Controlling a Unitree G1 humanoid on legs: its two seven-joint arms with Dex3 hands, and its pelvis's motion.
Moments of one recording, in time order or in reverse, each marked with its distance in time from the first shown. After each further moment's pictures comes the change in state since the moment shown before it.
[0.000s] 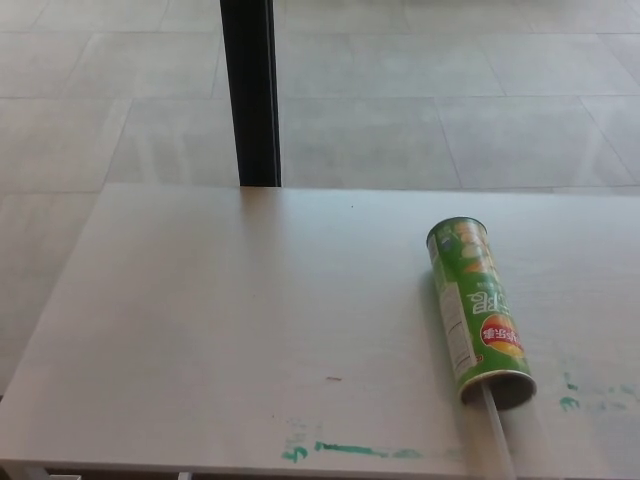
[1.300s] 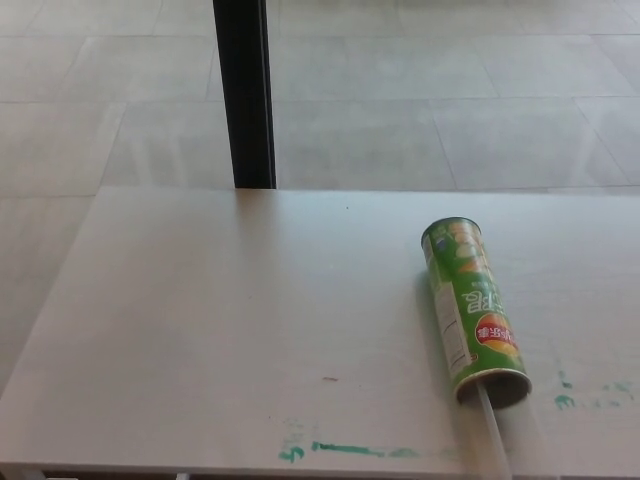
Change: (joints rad) left_arm -0.010 0.000 0.000 0.018 -0.001 -0.010 0.000; right_arm -0.163 0.146 -0.208 0.944 0.315 0.094 -0.150
